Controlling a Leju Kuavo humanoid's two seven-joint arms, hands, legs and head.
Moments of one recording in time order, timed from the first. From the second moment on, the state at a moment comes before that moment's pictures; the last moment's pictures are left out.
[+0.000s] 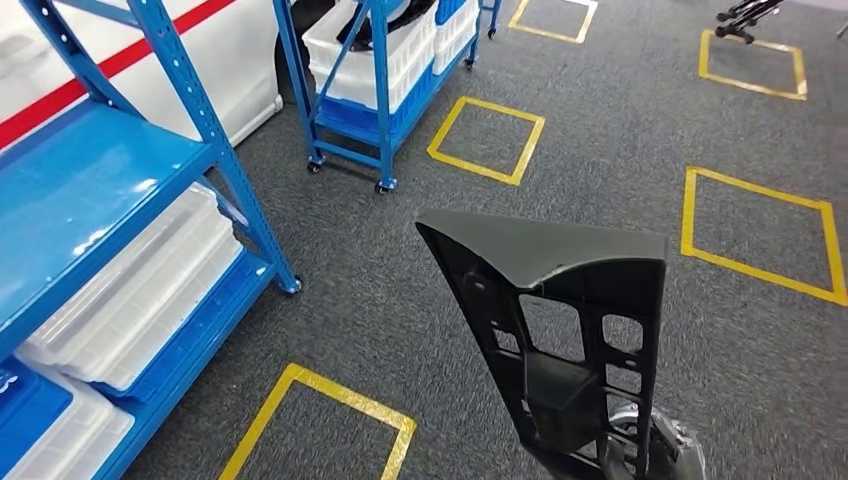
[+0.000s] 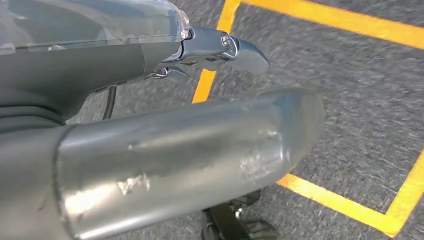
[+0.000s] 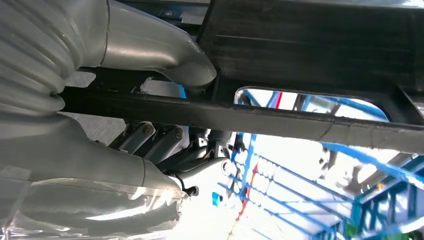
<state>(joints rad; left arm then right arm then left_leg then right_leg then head) -0.03 -0.06 0.26 -0.20 -0.29 0.20 -0.34 0.51 -0.14 0.06 -2.01 0.11 -0.22 -0.70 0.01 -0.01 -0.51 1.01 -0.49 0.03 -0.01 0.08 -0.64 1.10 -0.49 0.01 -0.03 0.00</state>
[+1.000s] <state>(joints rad) -0.03 0.00 0.31 -0.20 -0.30 0.18 -0.37 0.49 -0.14 0.06 -2.00 0.13 -0.25 -0.70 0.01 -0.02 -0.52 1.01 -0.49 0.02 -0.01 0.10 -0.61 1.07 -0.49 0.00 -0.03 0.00</state>
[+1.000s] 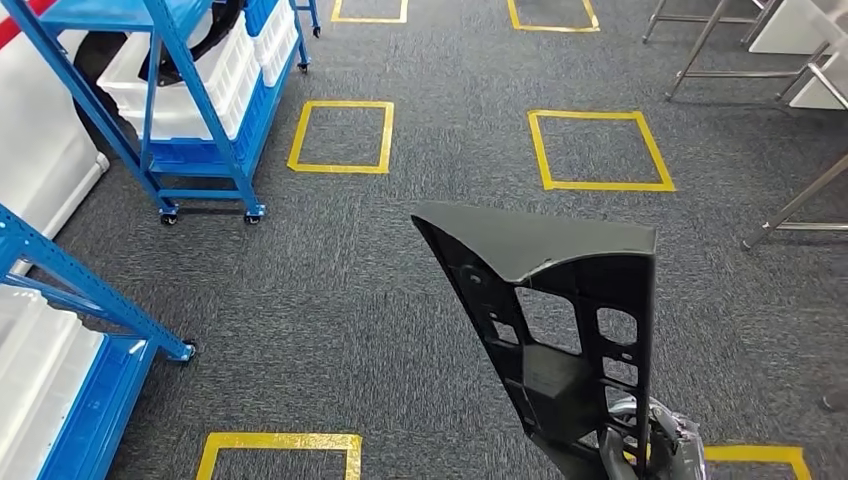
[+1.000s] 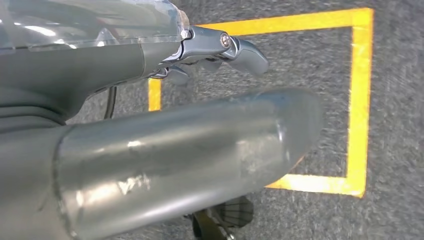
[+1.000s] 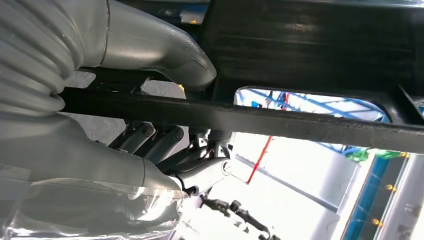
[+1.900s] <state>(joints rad) -0.04 -0.01 0.28 -0.20 -0.36 0.15 -0.48 0.47 -0.13 0.01 -1.94 0.20 -0.14 -0.68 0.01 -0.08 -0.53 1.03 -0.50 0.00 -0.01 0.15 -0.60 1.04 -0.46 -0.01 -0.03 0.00</state>
